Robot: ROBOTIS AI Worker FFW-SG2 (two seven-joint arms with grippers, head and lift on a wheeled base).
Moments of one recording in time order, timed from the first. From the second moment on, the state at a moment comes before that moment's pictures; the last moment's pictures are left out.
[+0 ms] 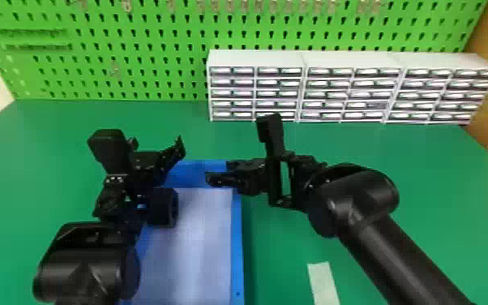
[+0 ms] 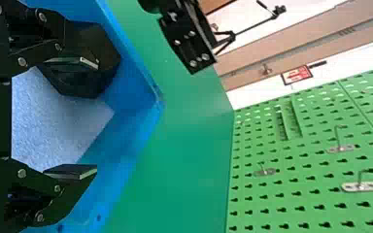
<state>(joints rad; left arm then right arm) -0.13 0.02 0.00 -1.52 0.15 0.05 -0.08 -0.54 -0.08 0.50 -1.25 -0.41 0.55 0.47</state>
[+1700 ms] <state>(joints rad) -0.12 0.02 0.00 -1.52 0.15 0.05 -0.08 -0.43 -0.07 0.10 -1.50 -0.18 0.54 0.47</state>
